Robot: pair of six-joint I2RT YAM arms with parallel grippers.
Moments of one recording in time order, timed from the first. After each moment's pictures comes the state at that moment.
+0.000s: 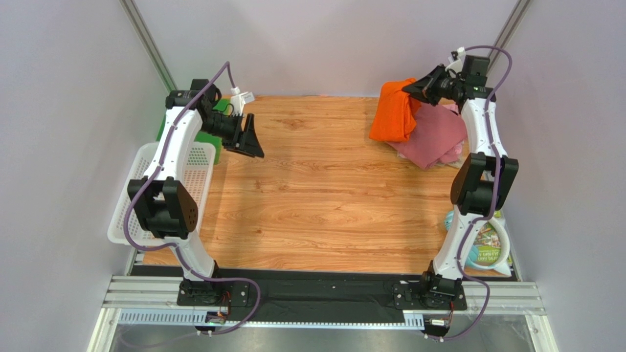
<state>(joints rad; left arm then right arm) -0.03 1.78 1.81 -1.34 0.83 0.29 -0.18 2.07 2.00 -0.49 -0.79 0.69</state>
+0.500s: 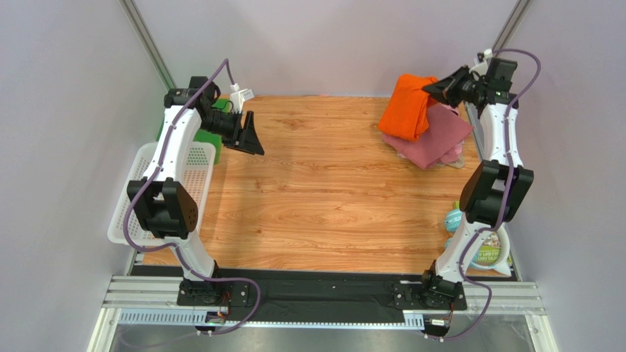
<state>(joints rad) -0.03 1.78 1.83 -1.35 0.84 0.29 -0.29 1.99 1.96 -0.48 -0.82 0.71</state>
